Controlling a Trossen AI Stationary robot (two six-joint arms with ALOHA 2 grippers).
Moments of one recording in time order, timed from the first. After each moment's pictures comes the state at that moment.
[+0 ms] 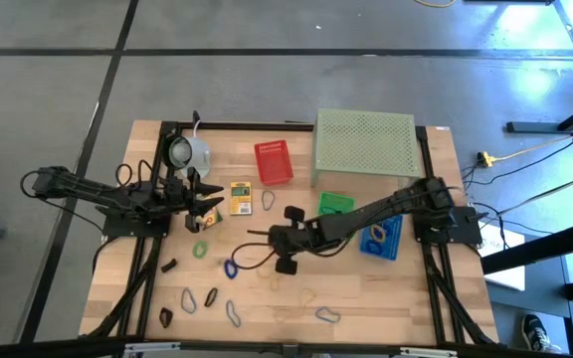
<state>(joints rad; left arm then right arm) -0.16 0.33 0.01 0.51 -0.35 -0.09 0.28 2.04 1.49 -0.42 0.31 0.29</state>
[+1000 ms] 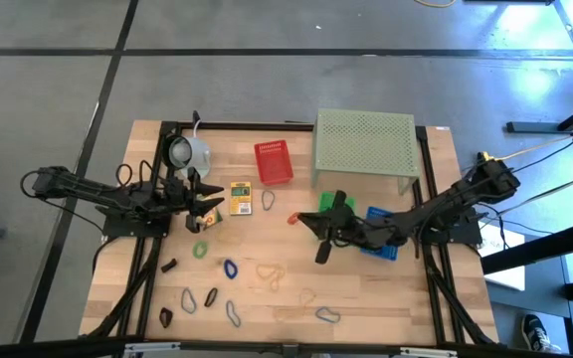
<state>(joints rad) -0.16 0.33 0.01 0.49 -0.35 -0.09 0.42 1.53 0.74 0.80 0.72 0.17</state>
